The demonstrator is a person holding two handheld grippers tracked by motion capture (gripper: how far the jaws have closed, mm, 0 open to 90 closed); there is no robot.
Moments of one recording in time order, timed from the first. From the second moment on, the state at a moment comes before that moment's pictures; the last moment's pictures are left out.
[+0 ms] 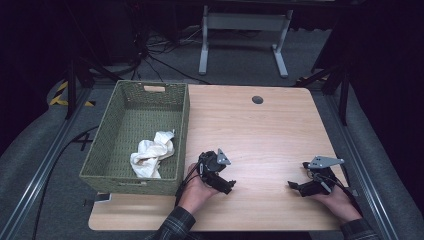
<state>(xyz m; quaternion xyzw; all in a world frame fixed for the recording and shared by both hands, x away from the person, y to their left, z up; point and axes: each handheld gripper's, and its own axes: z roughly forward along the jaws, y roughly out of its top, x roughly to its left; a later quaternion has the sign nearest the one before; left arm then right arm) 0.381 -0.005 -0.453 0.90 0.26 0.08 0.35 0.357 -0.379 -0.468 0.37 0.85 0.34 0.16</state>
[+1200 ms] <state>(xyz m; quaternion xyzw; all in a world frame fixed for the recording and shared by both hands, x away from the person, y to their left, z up) 0.389 0.002 -0.419 0.89 0.25 0.09 0.36 0.358 -0.379 -0.469 0.37 0.85 0.34 0.16</state>
